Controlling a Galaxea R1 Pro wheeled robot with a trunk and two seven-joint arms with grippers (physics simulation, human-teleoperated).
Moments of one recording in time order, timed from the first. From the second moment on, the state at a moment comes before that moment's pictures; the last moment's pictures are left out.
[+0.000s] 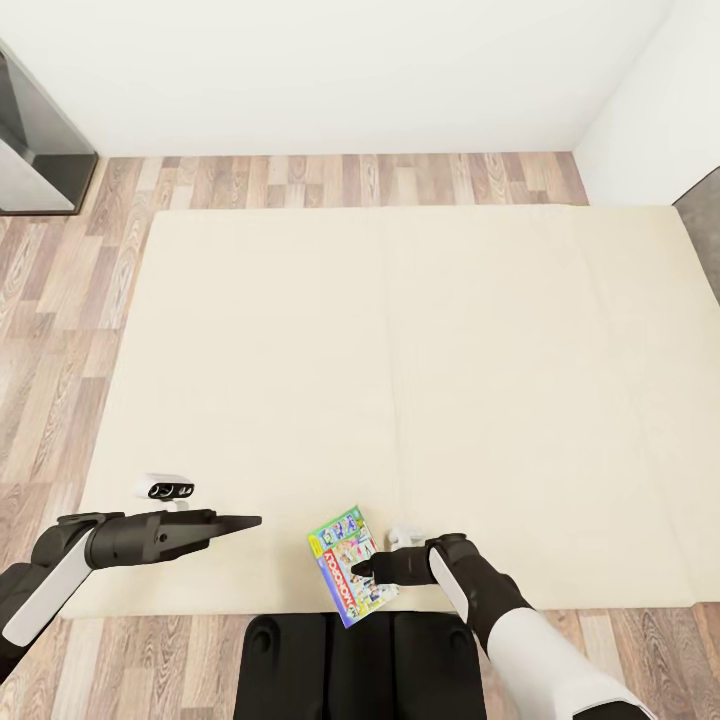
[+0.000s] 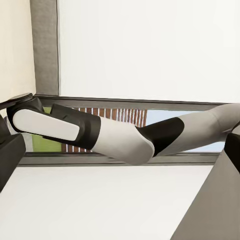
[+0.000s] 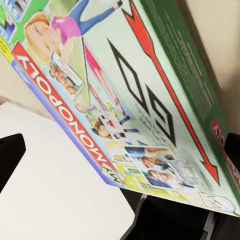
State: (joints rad) left arm -0.46 0.53 -0.26 -1.35 0.89 0.86 -1.38; right arm -0.70 0.13 0.15 -0.53 -0.15 0.64 0.41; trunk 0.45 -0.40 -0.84
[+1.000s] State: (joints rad) left arm -0.46 0.53 -0.26 -1.35 0.89 0.86 -1.38; right arm -0.70 0.15 0.15 -0.53 -0.15 0.63 0.41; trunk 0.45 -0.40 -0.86
